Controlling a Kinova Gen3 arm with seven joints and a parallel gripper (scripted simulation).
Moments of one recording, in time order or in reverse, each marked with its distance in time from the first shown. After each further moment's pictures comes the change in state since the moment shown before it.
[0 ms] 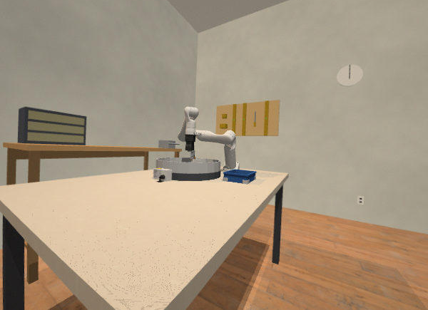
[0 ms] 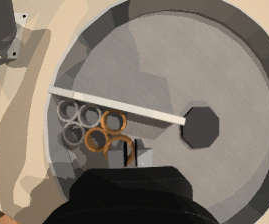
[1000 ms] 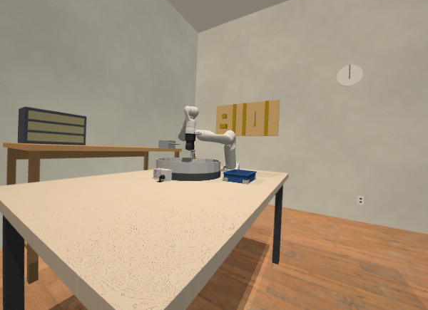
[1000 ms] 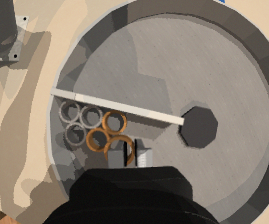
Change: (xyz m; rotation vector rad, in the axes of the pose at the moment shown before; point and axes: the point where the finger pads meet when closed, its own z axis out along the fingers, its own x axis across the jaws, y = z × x) arm -0.001 -0.001 -0.006 0.007 0.003 0.007
